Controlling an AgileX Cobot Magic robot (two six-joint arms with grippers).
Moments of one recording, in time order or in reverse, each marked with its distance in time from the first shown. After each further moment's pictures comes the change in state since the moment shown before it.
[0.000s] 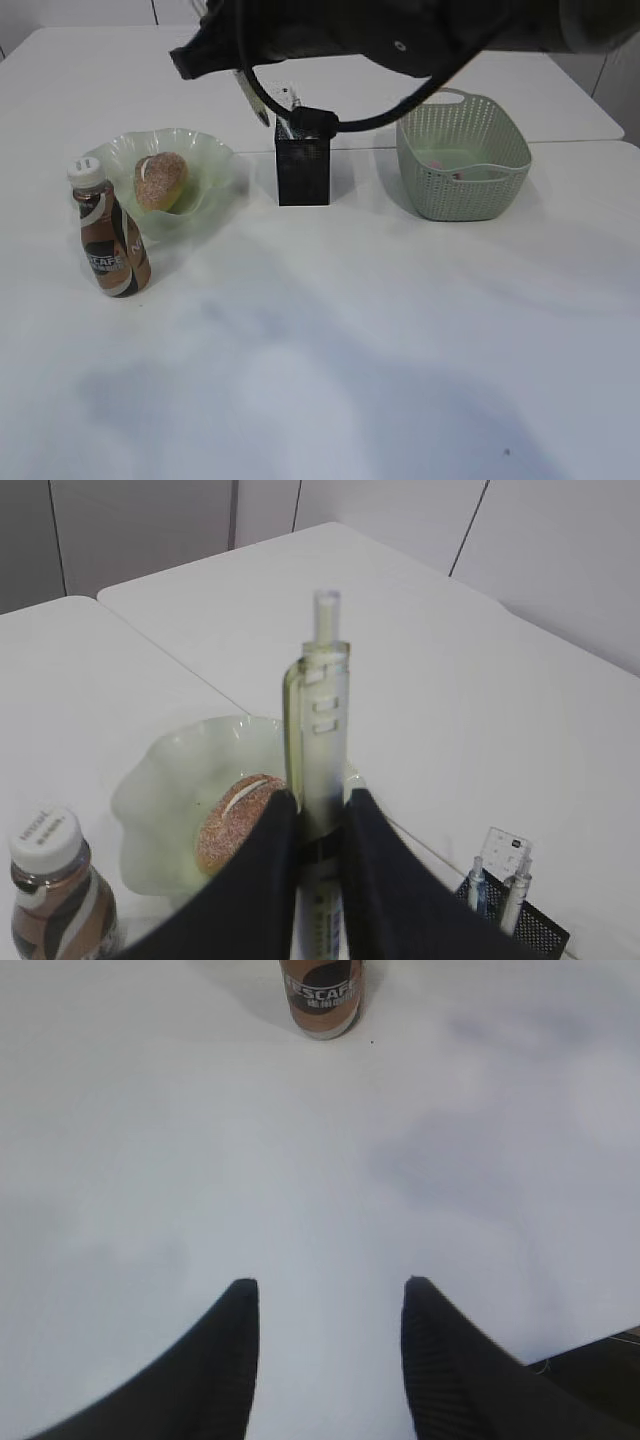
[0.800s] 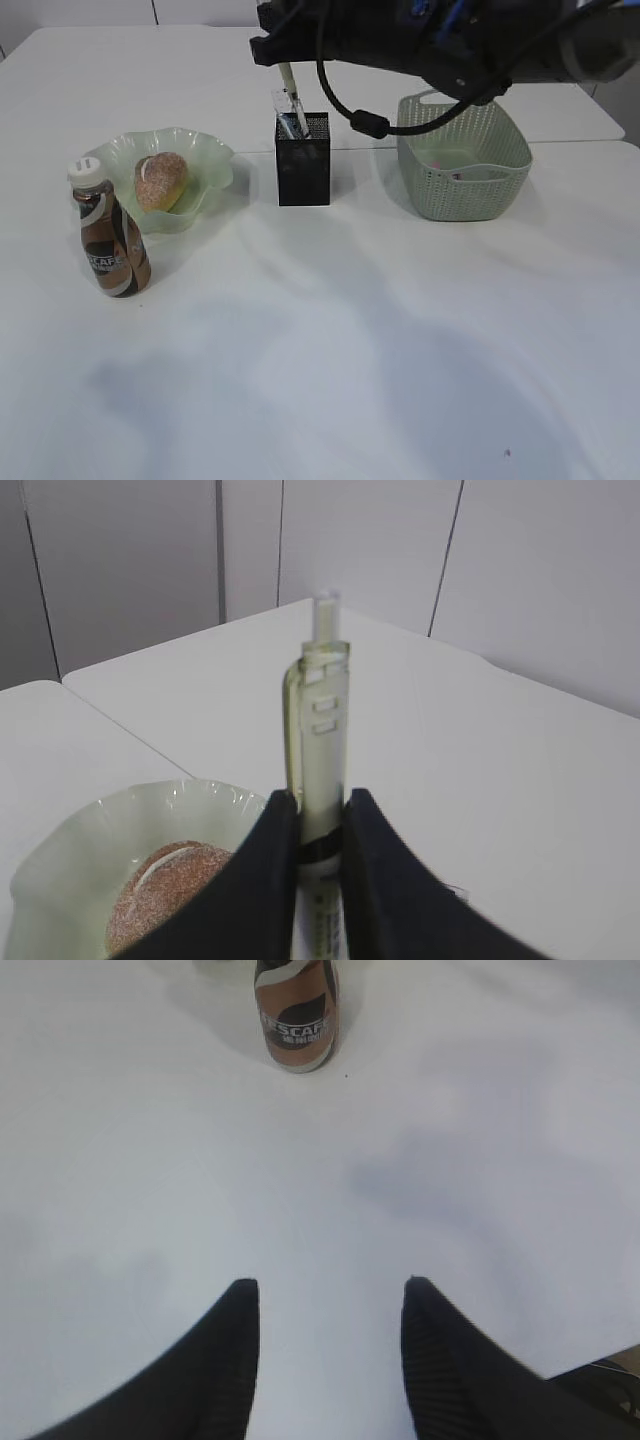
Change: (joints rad) left arm 0.000 0.015 0.000 -0.041 -0.060 0.000; right arm -0.237 0.095 0.057 -0.044 -0.435 0.080
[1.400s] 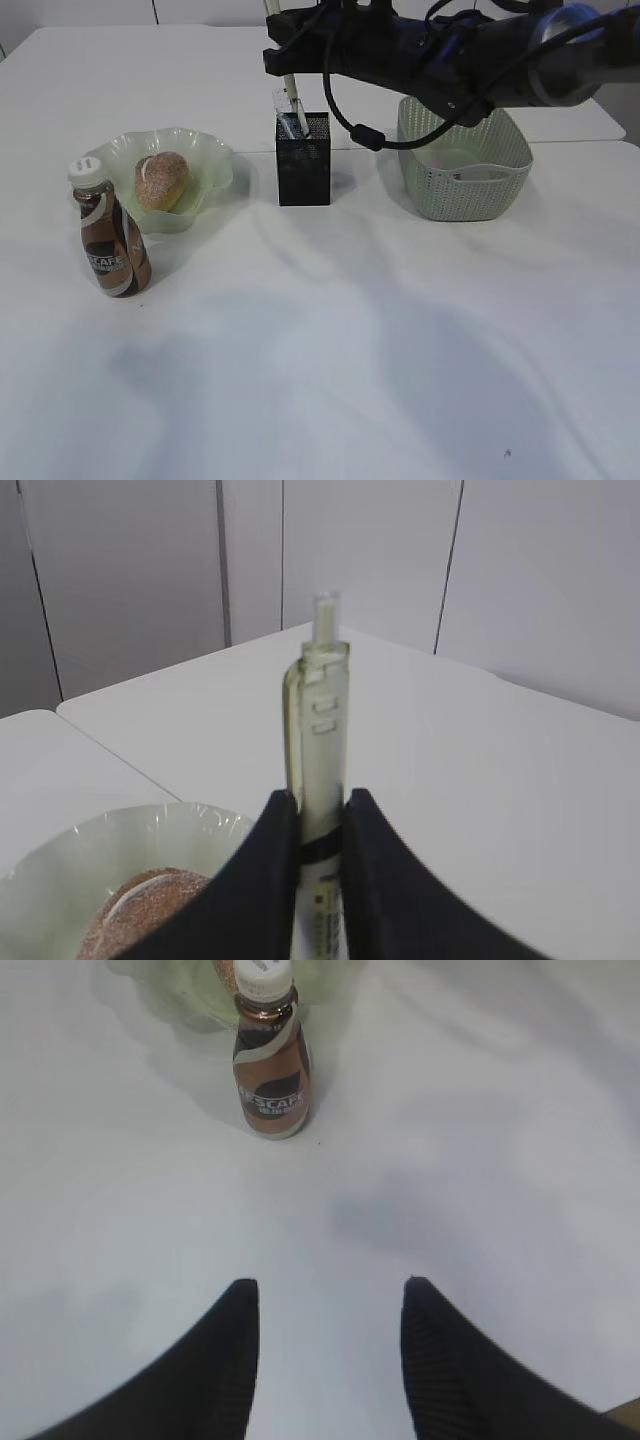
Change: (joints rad) left arm 0.000 0.010 0.000 -0.043 -0.118 0.000; right arm -0.057 0.136 -0.072 0.041 -0.143 -0.015
